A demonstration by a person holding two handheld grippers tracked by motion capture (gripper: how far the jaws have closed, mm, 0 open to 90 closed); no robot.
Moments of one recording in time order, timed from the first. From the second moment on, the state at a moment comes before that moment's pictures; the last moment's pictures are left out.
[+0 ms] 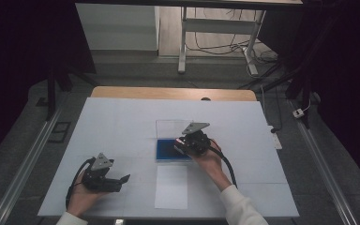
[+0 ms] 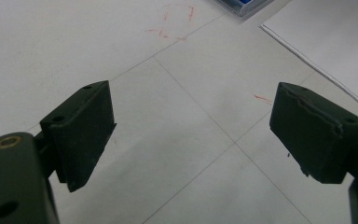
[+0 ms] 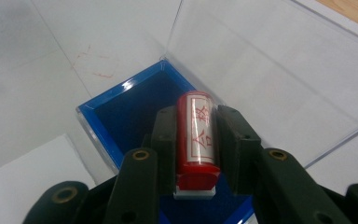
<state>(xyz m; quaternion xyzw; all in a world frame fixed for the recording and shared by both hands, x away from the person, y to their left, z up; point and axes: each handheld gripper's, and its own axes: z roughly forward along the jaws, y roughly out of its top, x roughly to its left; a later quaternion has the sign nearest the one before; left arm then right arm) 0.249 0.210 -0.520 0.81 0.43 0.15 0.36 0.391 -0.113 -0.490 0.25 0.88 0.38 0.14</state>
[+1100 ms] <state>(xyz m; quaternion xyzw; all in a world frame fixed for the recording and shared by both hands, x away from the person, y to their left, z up) 0.249 0.209 -0.519 0.81 0.43 0.16 0.36 0.365 -0.126 -0.442 0.20 0.86 0.44 0.17</state>
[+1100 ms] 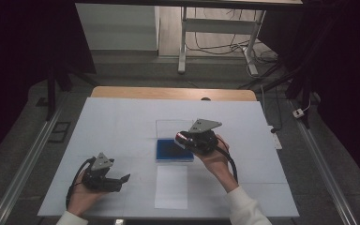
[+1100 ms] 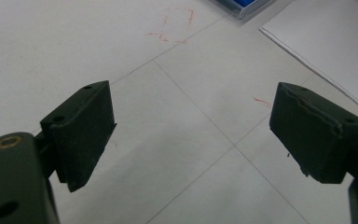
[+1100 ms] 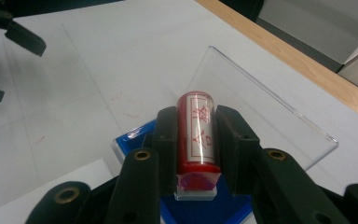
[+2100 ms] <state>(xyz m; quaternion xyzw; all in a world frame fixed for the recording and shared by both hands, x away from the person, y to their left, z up) 0.248 0.207 -0.518 0.82 0.41 0.16 0.36 0.398 -0.107 -0.464 0.23 0.89 0.37 0.14</state>
